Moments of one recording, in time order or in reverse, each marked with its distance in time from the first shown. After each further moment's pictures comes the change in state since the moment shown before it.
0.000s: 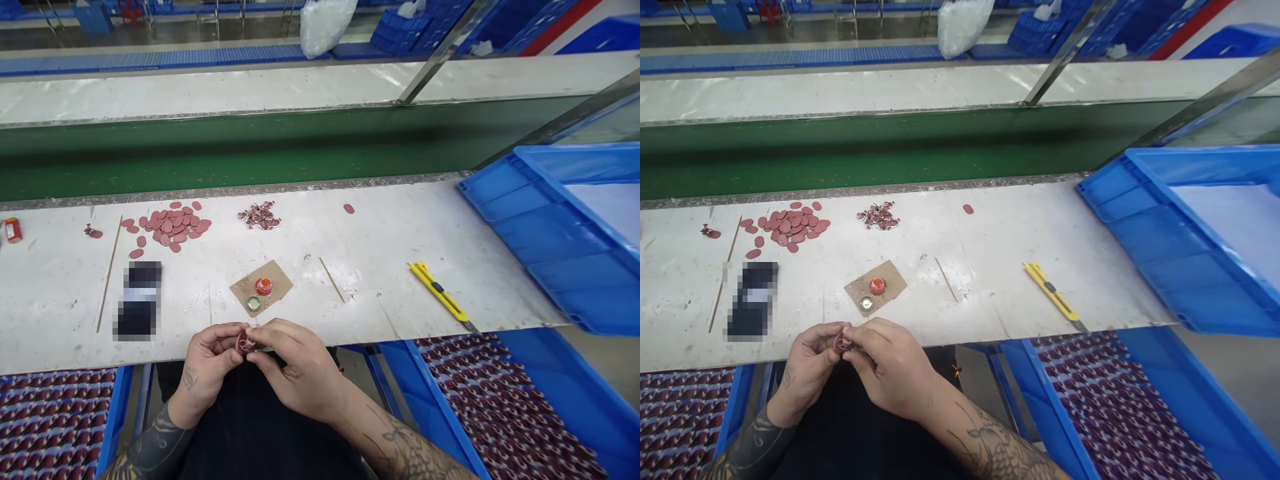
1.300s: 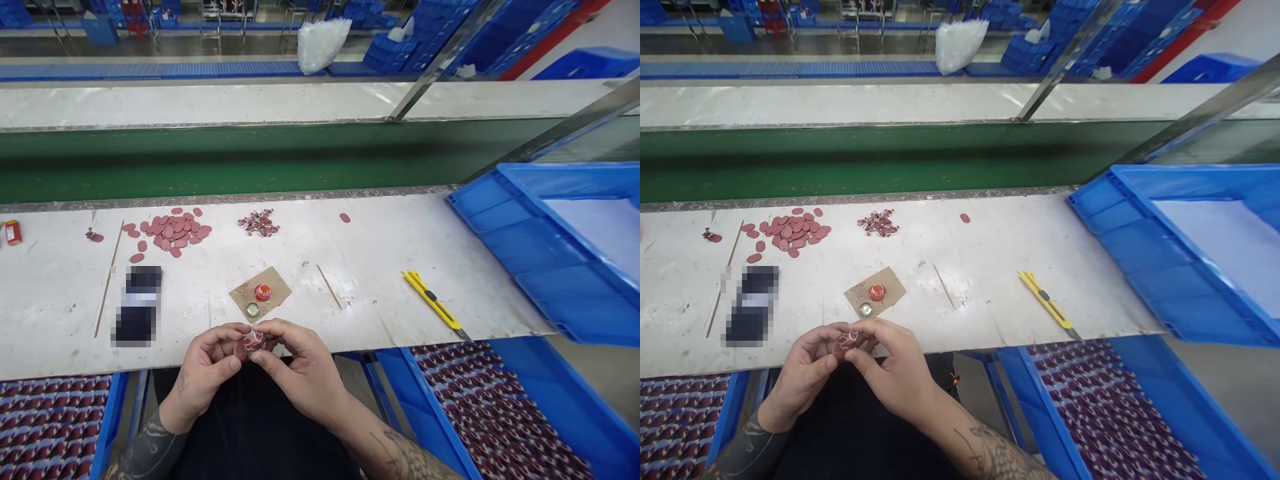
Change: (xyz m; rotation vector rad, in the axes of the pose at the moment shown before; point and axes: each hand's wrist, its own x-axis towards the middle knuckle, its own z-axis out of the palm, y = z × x) left_hand -0.002 0.009 -0.004 0.004 -0.170 -0.029; right_hand 0.009 -0.013 -0.002 0.276 0.150 0.224
